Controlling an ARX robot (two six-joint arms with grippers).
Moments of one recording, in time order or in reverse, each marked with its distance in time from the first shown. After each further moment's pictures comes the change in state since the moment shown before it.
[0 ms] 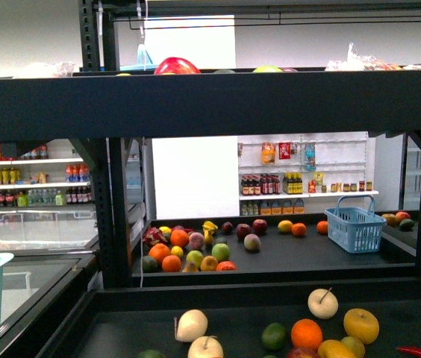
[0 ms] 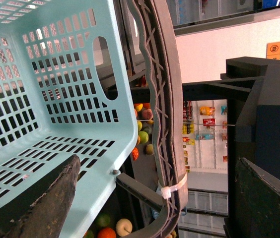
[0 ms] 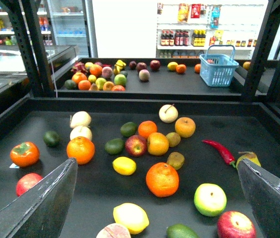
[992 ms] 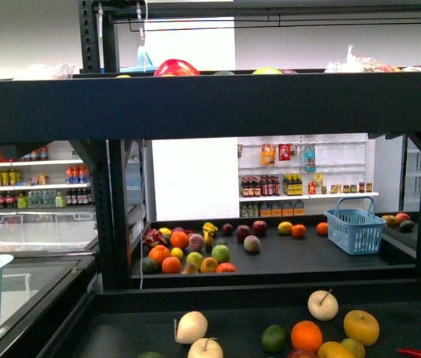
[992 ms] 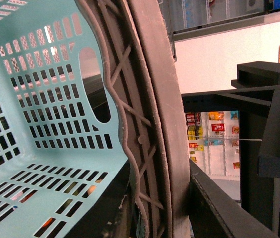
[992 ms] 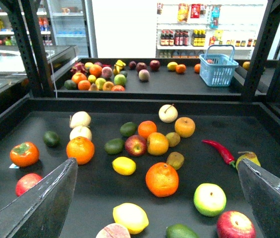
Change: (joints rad) left arm -0.091 0.246 0.258 -0.035 -0.130 -0.013; right arm 0.000 0.000 0.000 0.000 0.000 0.000
